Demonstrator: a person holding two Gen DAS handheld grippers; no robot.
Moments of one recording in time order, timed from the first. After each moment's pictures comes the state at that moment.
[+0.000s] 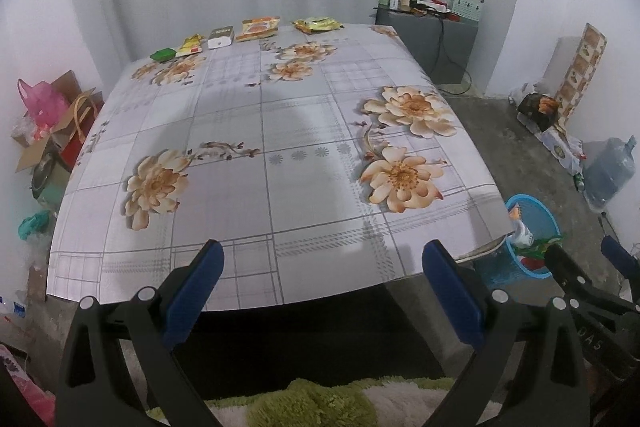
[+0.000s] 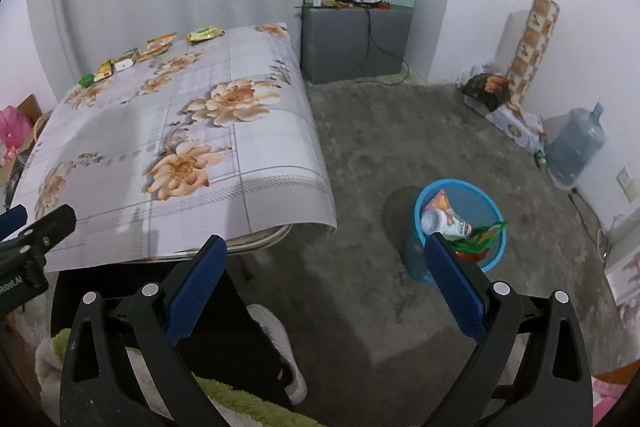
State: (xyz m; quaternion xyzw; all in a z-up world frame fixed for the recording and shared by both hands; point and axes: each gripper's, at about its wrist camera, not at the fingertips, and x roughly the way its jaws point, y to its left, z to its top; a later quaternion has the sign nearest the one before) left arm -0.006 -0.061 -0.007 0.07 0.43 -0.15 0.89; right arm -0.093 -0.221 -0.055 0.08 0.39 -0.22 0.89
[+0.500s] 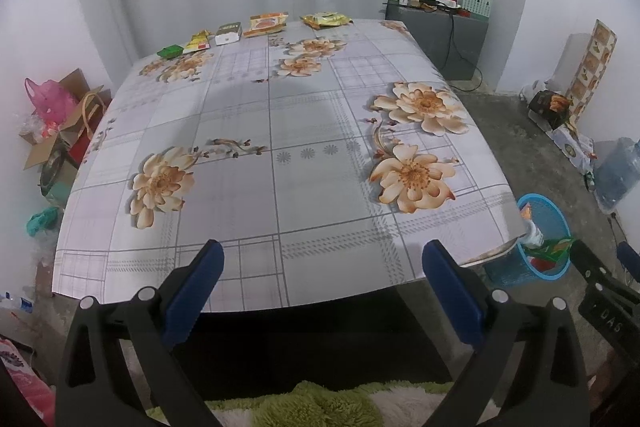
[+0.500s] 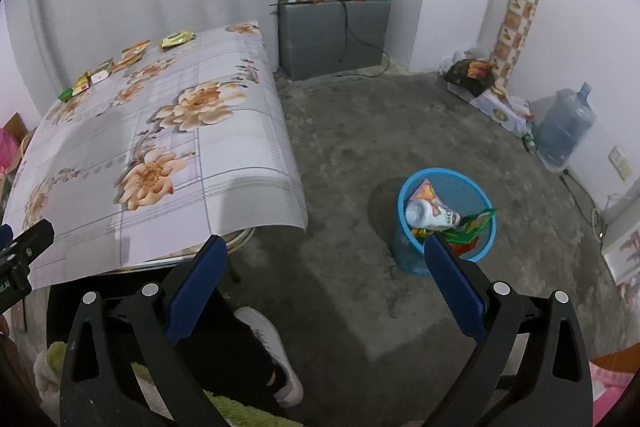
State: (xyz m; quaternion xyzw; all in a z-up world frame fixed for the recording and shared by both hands) left arm -0.002 -0.065 -0.010 0.08 0.43 -0.13 0.89; right arm -0.099 -0.245 -0.059 0.11 0.39 -0.25 0.88
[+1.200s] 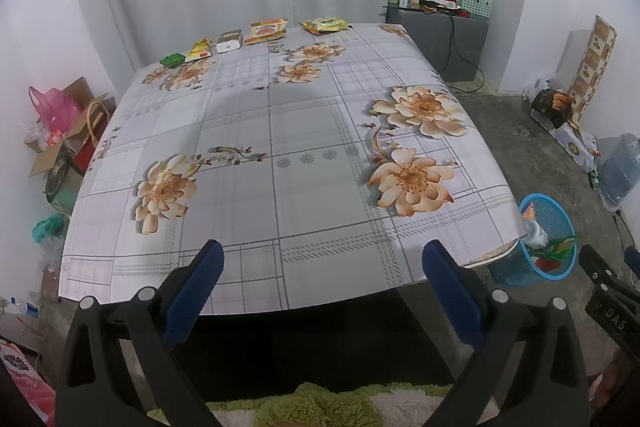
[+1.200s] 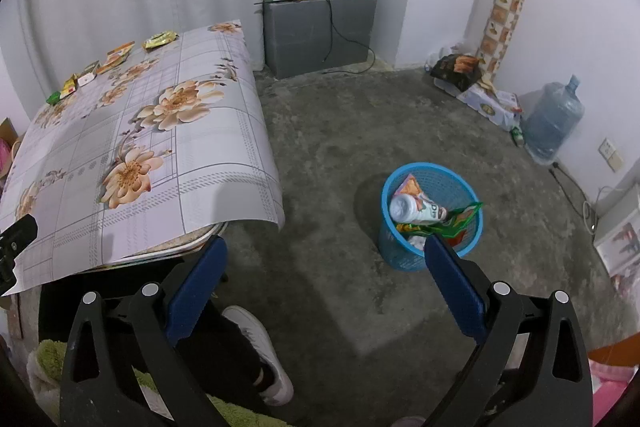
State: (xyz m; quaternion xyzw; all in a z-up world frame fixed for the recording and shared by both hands) left arm -0.005 -0.069 -0.007 0.09 0.42 -0.13 0.89; right arm -0.107 -0.254 -0.062 0.11 0.39 -0.27 0.87
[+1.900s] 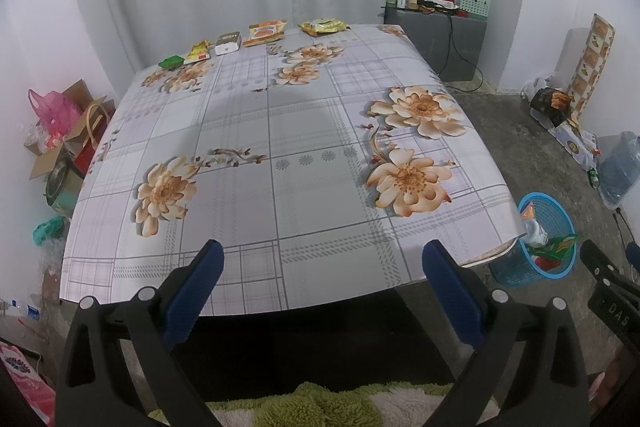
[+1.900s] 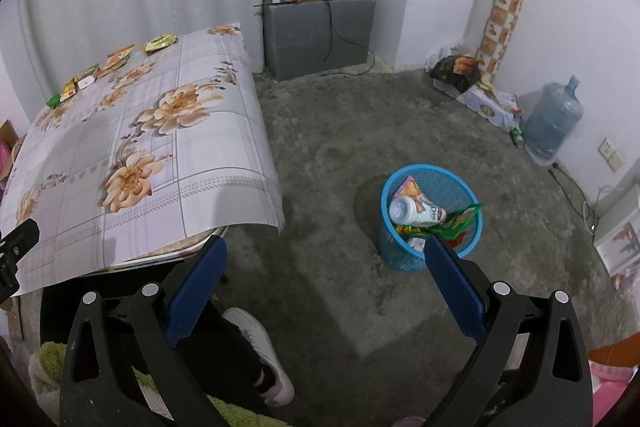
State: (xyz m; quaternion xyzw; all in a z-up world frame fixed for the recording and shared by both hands) left arm -0.006 -0.070 -0.006 0.09 0.42 -0.13 0.89; right arm -0.108 -0.255 -0.061 0.11 0.39 -0.27 0.88
